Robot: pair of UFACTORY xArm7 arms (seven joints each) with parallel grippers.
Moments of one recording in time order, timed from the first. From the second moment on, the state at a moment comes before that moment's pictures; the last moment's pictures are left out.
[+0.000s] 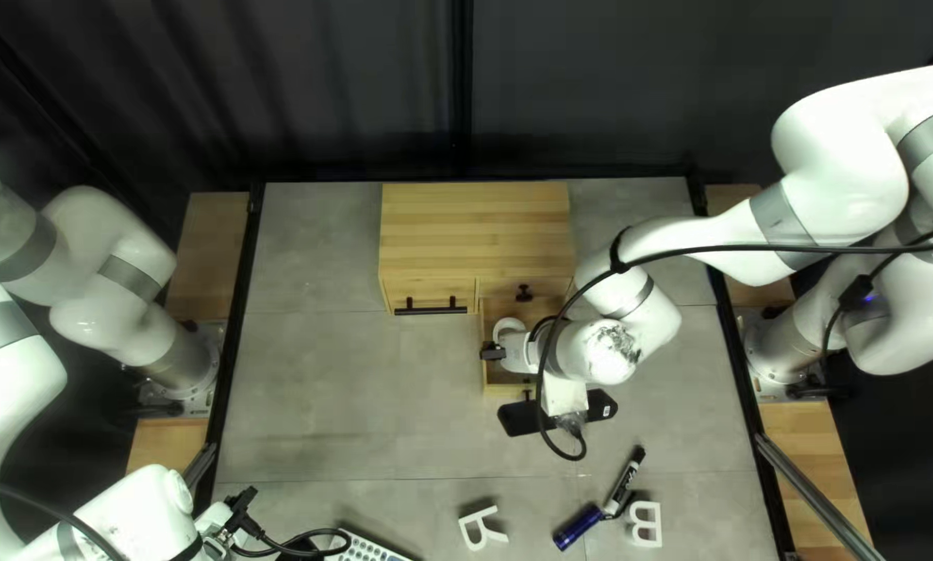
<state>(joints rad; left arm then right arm) -0.43 -0.09 -0.56 0.95 -0.11 1.42 -0.26 -0.02 0.16 0.22 0.90 -0.68 0.80 -0.95</state>
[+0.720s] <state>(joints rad) -0.43 -0.09 -0.56 0.95 -0.11 1.42 -0.26 -0.02 0.25 0.25 1.04 -0.51 0.98 -1.03</state>
